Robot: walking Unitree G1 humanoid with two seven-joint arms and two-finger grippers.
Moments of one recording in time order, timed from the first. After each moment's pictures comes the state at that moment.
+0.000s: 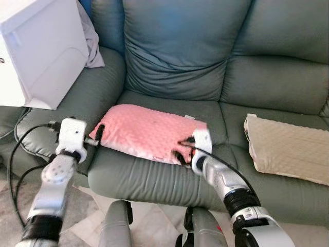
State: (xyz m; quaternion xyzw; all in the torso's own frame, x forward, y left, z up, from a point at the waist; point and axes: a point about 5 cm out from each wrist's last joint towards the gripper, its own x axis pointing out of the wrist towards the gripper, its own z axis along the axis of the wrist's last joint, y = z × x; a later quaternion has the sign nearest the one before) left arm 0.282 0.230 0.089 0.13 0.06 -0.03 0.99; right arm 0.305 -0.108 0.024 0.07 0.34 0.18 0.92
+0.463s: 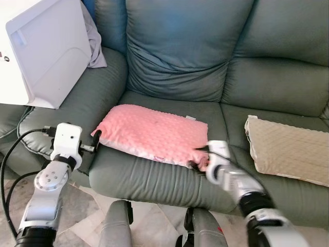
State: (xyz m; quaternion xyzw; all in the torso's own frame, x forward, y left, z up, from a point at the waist) left arm 0.268 0.232 0.094 0.13 0.08 -0.04 0.99; right arm 0.298 -0.165 0.008 0.07 0.39 0.09 0.92
